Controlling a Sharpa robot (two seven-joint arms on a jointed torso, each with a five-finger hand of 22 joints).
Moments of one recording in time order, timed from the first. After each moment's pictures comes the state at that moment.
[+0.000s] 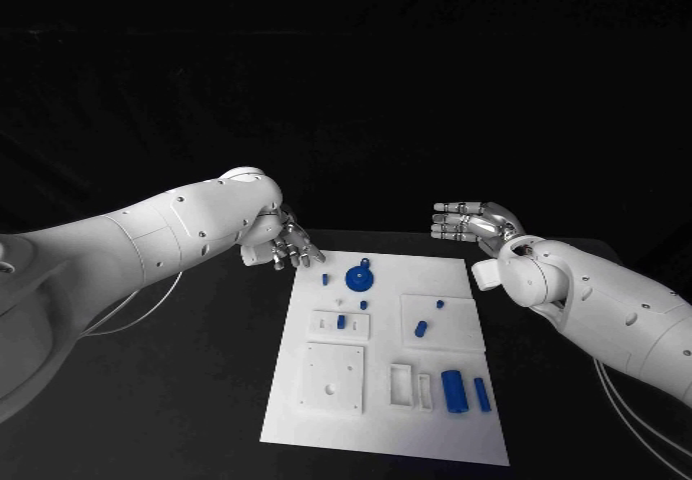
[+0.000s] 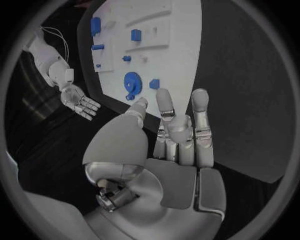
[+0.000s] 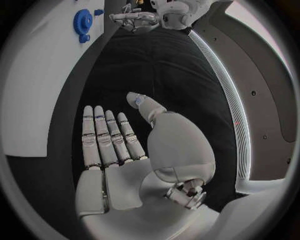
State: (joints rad) left arm 1.47 -0.37 -0.19 0.82 -0.79 0.30 -0.58; left_hand 1.10 -0.05 0.10 0.09 0.18 1.14 0.03 0.08 0.48 1.47 -0.05 0.62 0.23 1.40 -0.11 1.30 0.70 0.04 1.27 -0.12 0.43 1.31; right arm 0.99 -0.62 0.41 1.02 -0.49 -0.15 0.14; right_hand 1.25 -0.06 0.37 -0.25 0.46 0.82 0.18 0.06 0.06 0.86 0.19 0.06 0.05 0.95 0.19 0.06 0.06 0.13 0.85 0.19 0.08 0.07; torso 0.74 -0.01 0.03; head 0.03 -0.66
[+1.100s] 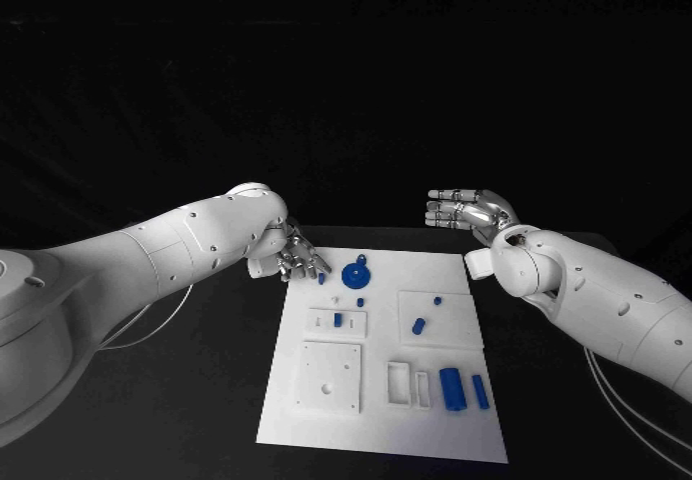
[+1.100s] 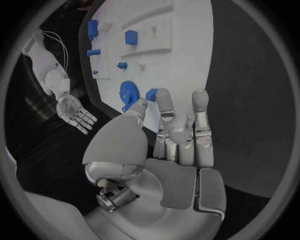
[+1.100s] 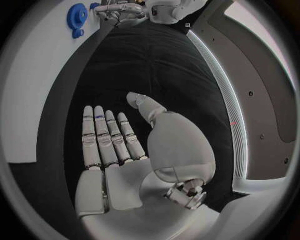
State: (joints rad) left arm 1.43 -0.33 -0.19 0.77 -0.79 0.31 -0.53; left_hand 1.09 -0.04 0.09 0.09 0.18 1.11 0.02 0.17 0.53 1.47 -0.05 0.62 0.23 1.40 -0.11 1.30 0.70 0.04 1.27 -0.12 0.43 1.31; right arm 1.02 -0.60 0.41 1.03 -0.50 -0.17 0.17; right_hand 1.25 -0.06 0.37 -0.25 0.47 0.82 0.18 0.06 0.06 0.86 0.19 0.06 0.05 0.95 0.19 0.06 0.06 0.12 0.85 0.19 0.08 0.07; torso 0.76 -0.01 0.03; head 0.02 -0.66
